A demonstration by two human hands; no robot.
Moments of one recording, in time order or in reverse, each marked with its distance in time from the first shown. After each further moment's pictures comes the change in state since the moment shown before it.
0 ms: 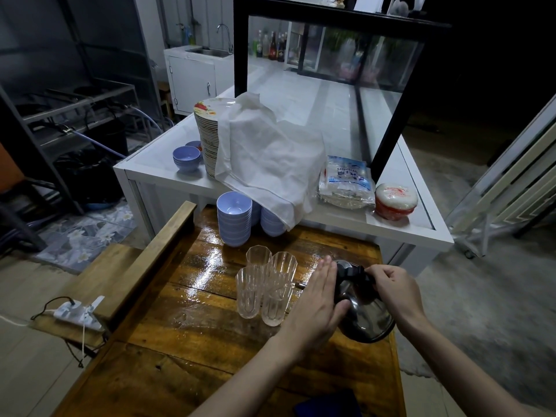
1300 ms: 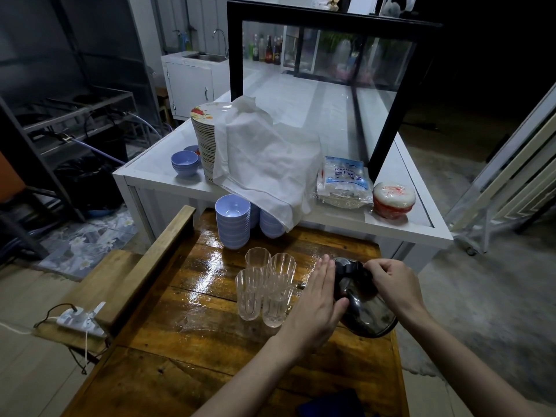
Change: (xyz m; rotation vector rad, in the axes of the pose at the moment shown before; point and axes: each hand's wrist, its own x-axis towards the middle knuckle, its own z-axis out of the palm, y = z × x) left_hand 0.000 0.004 -0.003 -0.022 -0.022 -0.004; right_hand 0.002 -0.011 -0.007 -0.082 0.021 -0.067
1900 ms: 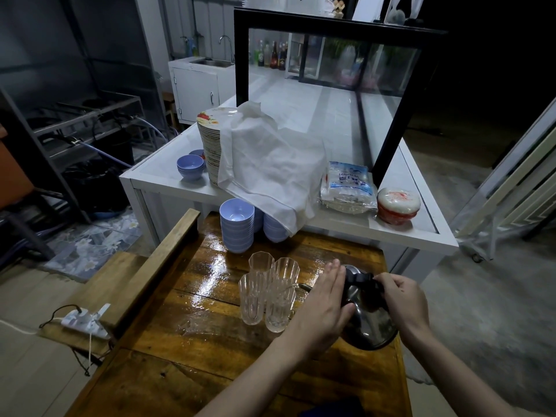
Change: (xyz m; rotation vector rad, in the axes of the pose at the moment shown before) left_hand 0.006 0.003 -0.003 0.083 -0.028 0.029; right_hand -0.013 0.013 0.005 0.207 0.064 0.121
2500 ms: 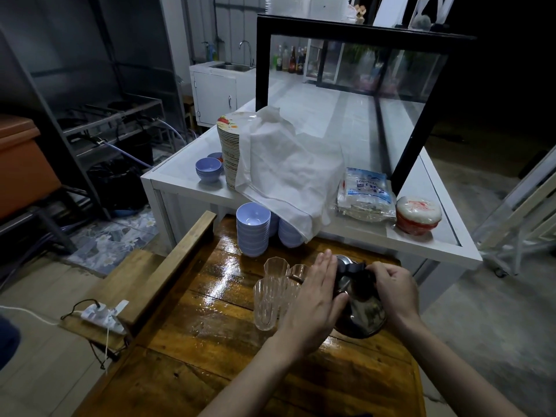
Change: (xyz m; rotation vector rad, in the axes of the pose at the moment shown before) left_hand -0.005 -0.023 -0.029 -0.016 0.201 -0.036; right_hand 0.010 -0.047 0.035 0.036 -0.019 -0.088
